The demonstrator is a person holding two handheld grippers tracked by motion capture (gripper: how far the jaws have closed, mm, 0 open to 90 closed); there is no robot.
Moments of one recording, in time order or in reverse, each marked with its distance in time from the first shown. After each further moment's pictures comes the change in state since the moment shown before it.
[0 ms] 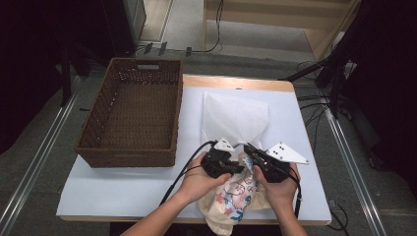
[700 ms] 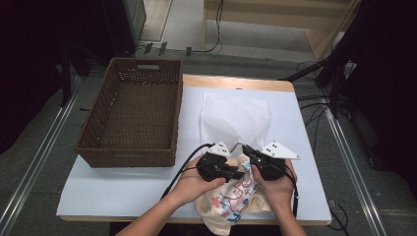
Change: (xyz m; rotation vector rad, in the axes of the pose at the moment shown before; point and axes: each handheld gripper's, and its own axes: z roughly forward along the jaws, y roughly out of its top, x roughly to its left) left arm -0.012 -0.008 -0.003 0.044 -0.204 0.134; right arm -0.004 -0.011 0.019 0.122 -0.030 -0.021
